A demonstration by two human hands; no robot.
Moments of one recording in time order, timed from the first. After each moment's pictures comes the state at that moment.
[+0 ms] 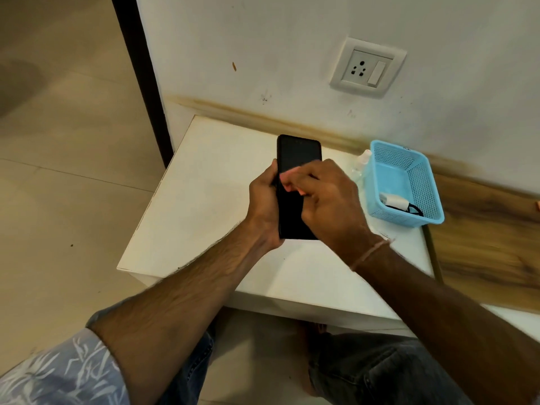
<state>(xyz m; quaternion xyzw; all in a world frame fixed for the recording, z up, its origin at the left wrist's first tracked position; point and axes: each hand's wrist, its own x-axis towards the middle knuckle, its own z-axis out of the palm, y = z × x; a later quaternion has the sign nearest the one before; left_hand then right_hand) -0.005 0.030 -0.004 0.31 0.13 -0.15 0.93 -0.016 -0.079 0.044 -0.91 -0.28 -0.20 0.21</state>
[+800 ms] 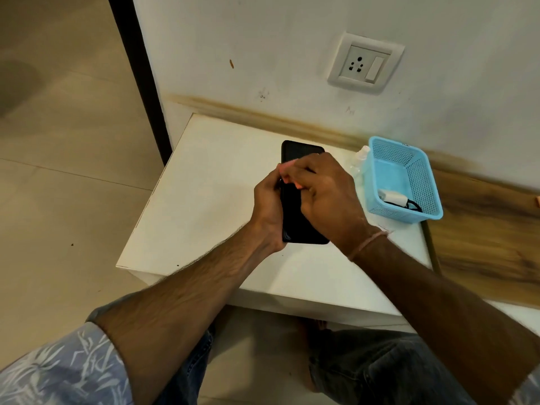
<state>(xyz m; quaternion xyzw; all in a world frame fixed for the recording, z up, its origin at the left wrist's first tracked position) -0.013 0.020 -0.003 0.32 0.13 -0.18 0.92 -0.007 -0.081 0.041 -0.93 -0.26 -0.18 0.20</state>
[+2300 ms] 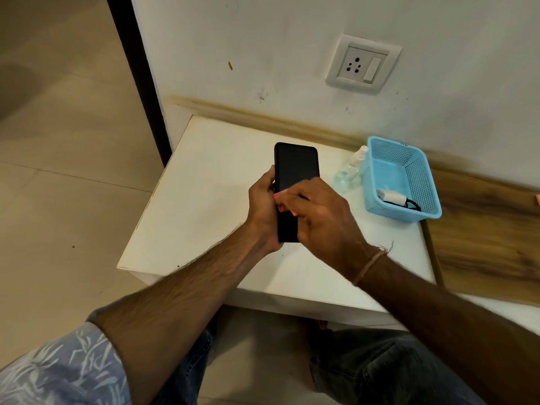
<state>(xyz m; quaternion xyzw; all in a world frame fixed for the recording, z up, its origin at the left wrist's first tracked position) -0.013 0.027 -0.008 0.34 0.14 -0.20 0.91 -0.038 -0.088 0.036 -0.91 -0.37 -0.15 0.15</state>
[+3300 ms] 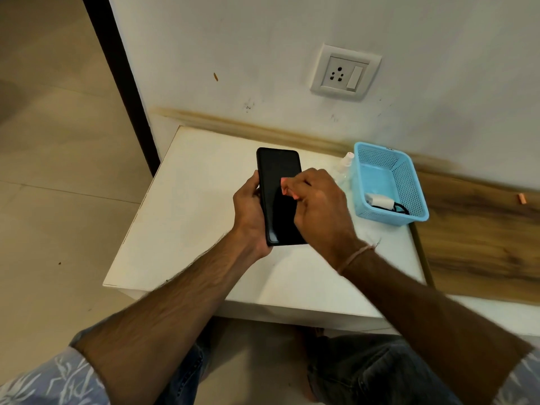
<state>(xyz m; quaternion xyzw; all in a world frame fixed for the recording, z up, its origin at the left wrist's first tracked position) -0.002 0.030 -0.016 0.34 0.15 -0.19 0.91 -0.015 -0.086 0.044 -0.94 -0.22 -0.18 0.21</state>
